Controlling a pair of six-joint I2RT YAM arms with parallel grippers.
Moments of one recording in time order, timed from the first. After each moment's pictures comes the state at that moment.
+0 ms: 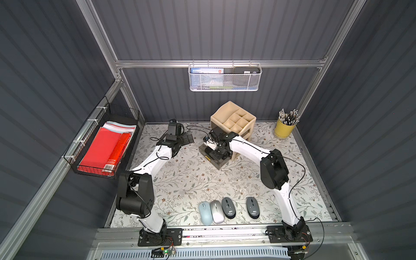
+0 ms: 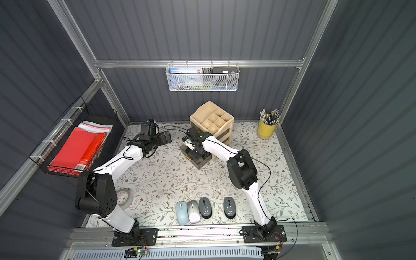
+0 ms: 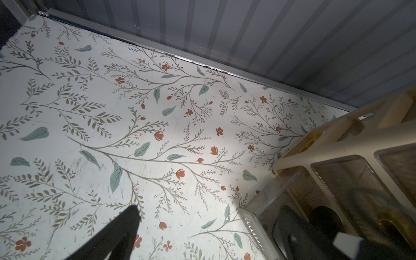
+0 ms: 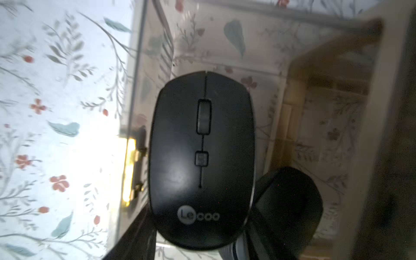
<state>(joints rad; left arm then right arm) -0.21 1.65 1.25 -0.28 -0.08 -0.42 0.73 2.26 1.97 -0.85 -0.02 -0.23</state>
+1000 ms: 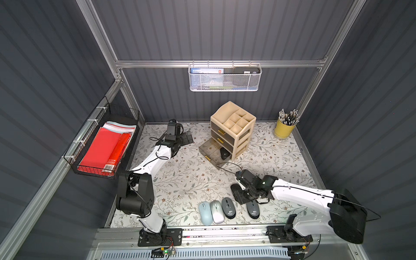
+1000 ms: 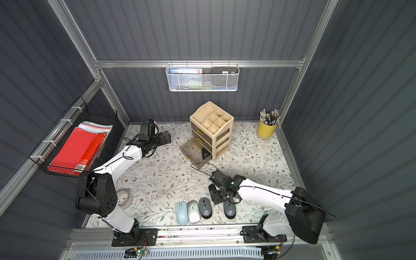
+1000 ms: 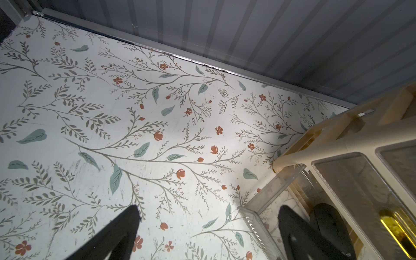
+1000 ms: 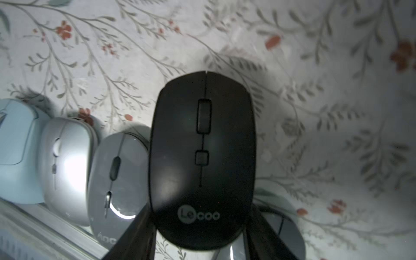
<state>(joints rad) -0.20 1.65 1.25 -0.28 -0.05 -0.40 0.96 1.27 0.67 -0.63 -0.02 0.59</state>
